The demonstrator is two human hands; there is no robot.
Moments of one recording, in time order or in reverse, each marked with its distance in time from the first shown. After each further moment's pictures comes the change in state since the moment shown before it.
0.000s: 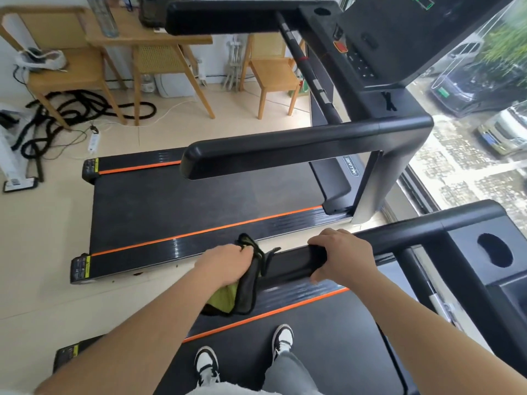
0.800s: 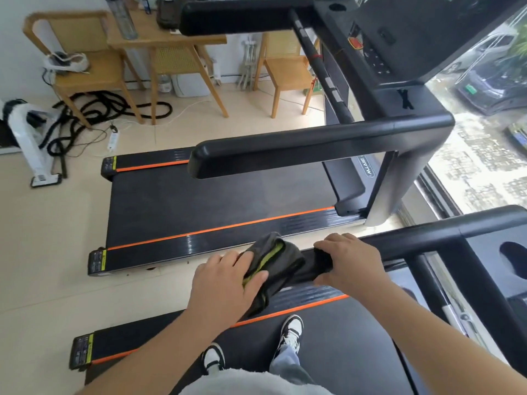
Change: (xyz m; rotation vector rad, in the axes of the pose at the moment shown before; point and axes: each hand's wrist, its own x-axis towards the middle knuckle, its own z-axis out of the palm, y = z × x) left_hand -0.065 -0.002 0.028 0.286 0.423 0.149; right_hand -0.001 0.006 0.005 -0.036 0.024 -0.087
